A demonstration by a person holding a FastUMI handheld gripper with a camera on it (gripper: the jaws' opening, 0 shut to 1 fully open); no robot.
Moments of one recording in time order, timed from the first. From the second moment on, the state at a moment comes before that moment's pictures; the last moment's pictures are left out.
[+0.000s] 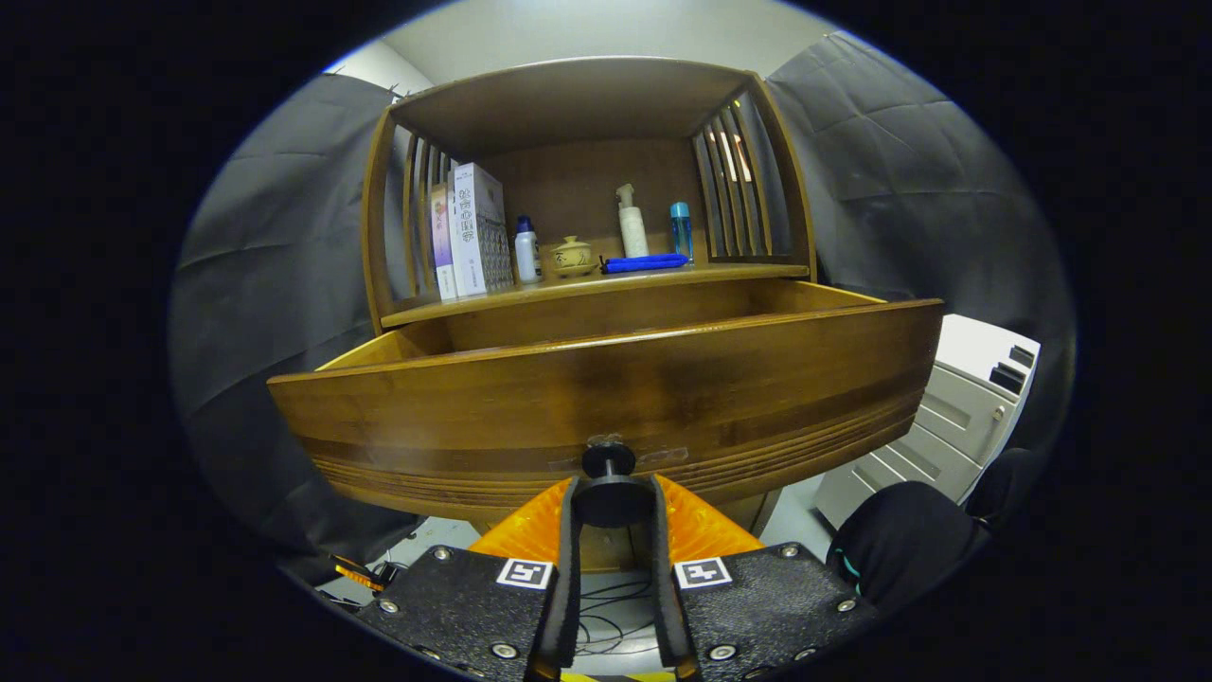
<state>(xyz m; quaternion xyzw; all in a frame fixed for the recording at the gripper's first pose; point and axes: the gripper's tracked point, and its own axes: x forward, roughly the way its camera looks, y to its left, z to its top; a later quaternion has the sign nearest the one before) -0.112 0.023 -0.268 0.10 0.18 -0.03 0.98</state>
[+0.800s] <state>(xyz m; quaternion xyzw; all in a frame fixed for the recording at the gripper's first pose) -0.125 0.038 -0.230 0.14 0.14 0.02 0.98</state>
